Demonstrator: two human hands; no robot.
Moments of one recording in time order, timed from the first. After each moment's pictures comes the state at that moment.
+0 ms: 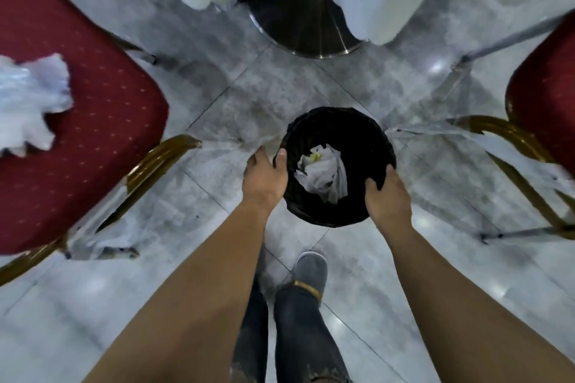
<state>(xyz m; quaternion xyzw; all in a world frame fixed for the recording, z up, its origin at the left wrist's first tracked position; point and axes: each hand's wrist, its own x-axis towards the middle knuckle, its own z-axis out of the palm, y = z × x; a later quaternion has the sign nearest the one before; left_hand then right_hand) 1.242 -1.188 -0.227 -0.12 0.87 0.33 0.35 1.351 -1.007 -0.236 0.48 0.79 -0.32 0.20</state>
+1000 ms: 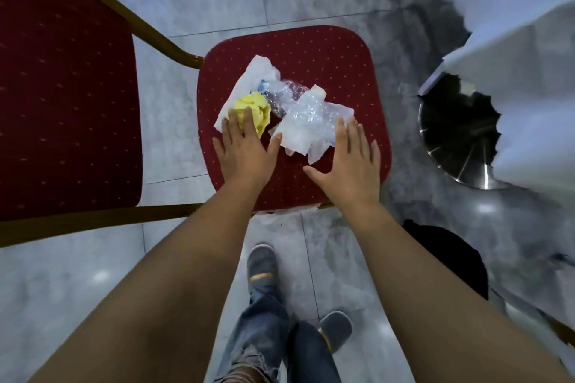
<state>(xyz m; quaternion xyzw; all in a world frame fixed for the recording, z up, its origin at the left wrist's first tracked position) 1.130 -1.560 -0.116 -0.28 0.93 0.20 0.13 1.110 -1.385 -0.106 -0.08 0.98 -0.10 0.15</state>
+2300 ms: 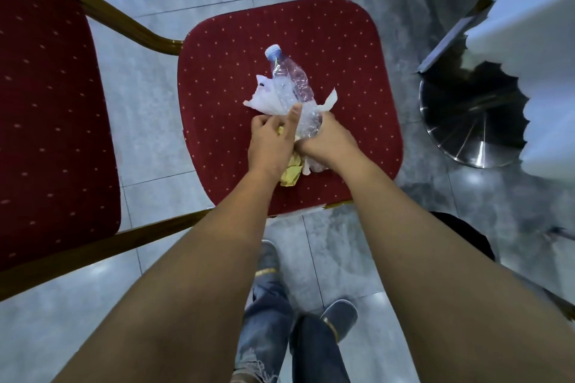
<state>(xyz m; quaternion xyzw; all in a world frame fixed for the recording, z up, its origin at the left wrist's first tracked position) 1.091 -1.541 -0.151 -0.31 0.79 0.51 0.16 1.049 -1.434 -0.129 0.09 0.88 -0.26 0.38</state>
